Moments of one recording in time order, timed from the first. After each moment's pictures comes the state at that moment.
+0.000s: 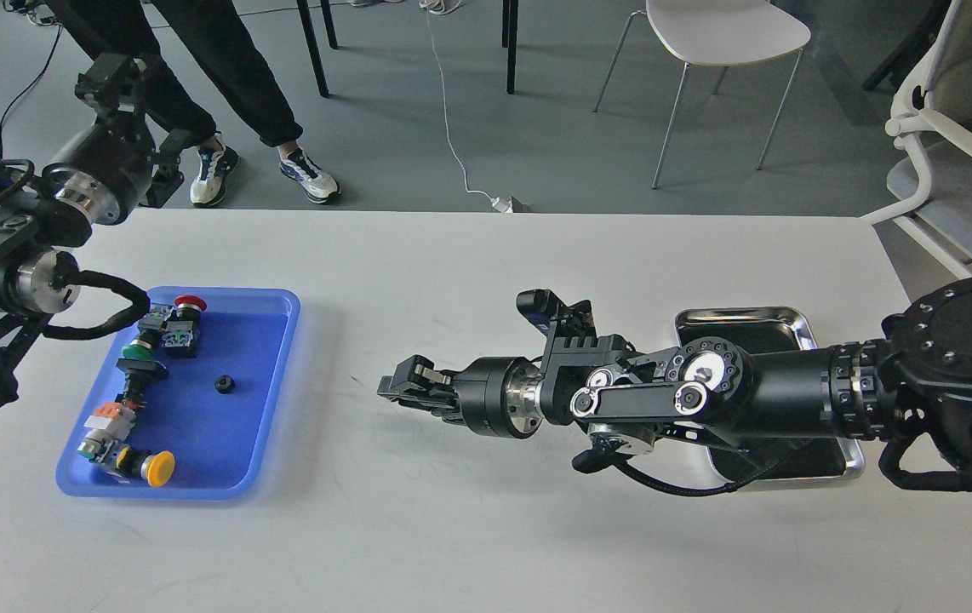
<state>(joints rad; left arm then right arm) -0.86 0.53 -0.59 -0.69 0.27 -0.16 -0.30 1.23 0.00 -0.42 1.12 -0.23 0.02 0.20</state>
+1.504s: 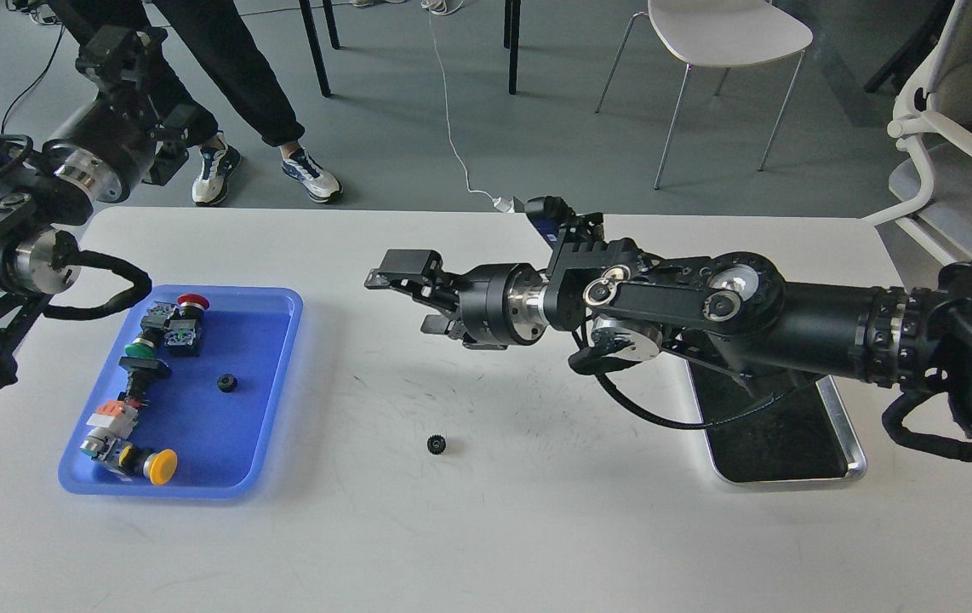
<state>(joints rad) -0.90 0.54 -0.59 -0.72 0.29 -0.16 -0.29 1.30 -0.17 -0.12 1.04 -0.23 0.13 0.04</state>
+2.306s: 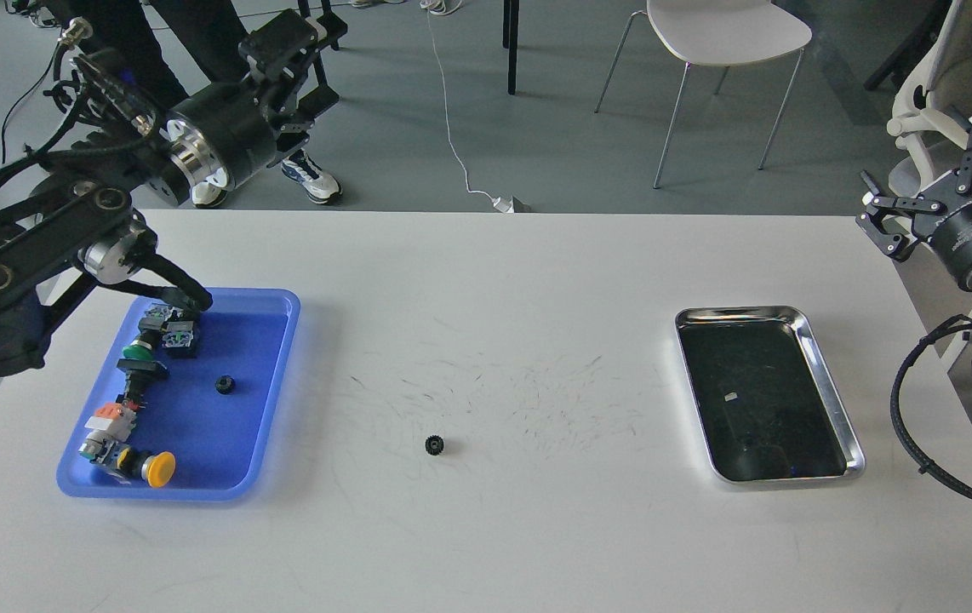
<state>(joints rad) -0.94 0.56 -0.52 -1.19 0.92 -0.16 -0.24 0.34 -0.61 1.21 1.04 0.06 0.35 0.06</state>
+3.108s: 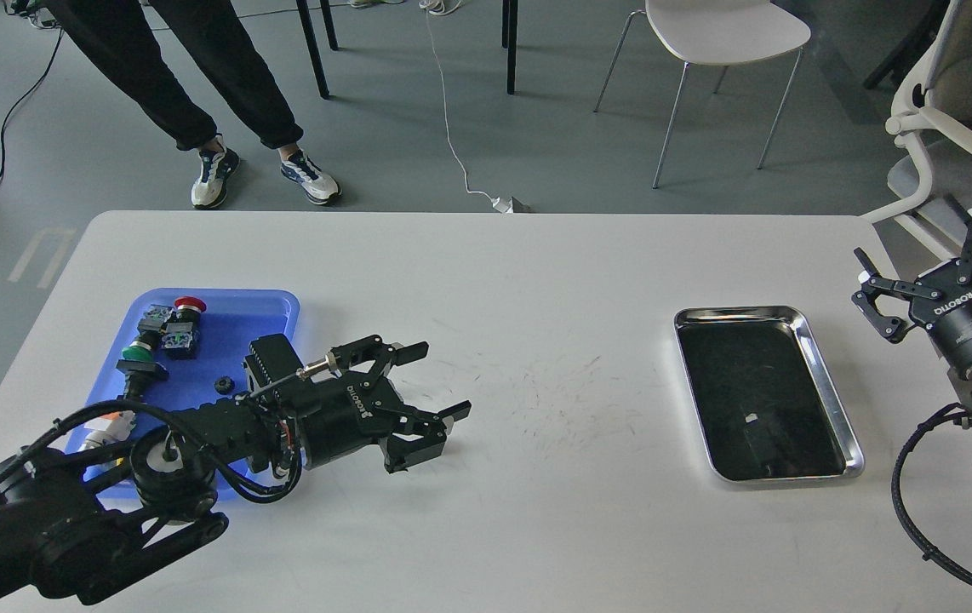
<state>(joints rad) -0.49 0.47 -0.40 -1.33 2.18 0.22 -0.28 0.20 -0.59 1.22 1.04 0.07 0.49 0.09</state>
